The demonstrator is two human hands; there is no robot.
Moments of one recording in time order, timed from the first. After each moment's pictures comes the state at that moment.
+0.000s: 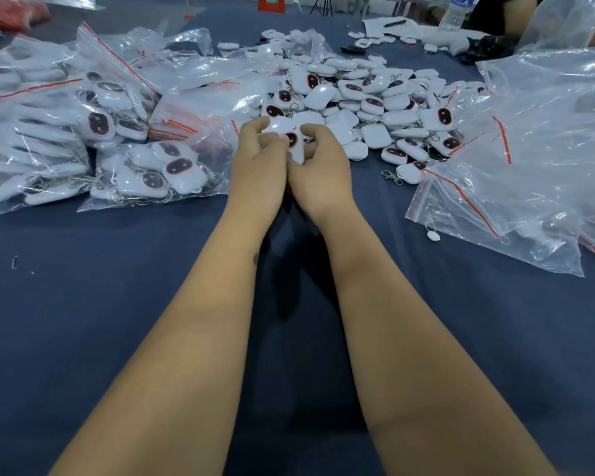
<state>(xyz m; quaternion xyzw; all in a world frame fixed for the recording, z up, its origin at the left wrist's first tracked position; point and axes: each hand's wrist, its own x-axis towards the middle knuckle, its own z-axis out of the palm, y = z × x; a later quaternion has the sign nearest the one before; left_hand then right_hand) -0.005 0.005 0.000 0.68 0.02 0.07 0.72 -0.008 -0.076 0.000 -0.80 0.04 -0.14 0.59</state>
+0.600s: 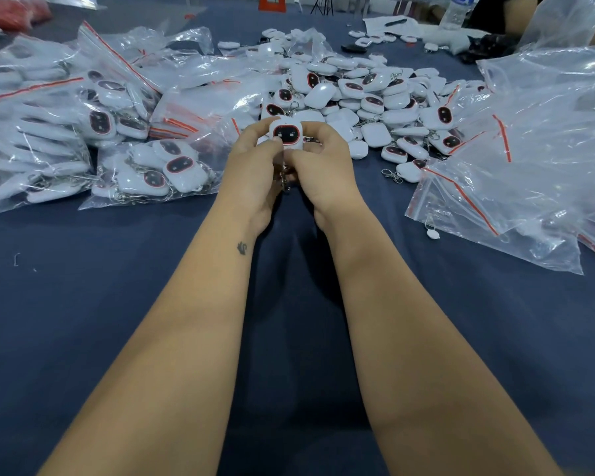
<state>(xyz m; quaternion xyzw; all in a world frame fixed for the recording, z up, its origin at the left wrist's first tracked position) -0.004 0.008 0.005 0.55 0.02 0.00 0.84 -0.005 -0.078 0.004 -0.67 0.04 -0.08 0.73</state>
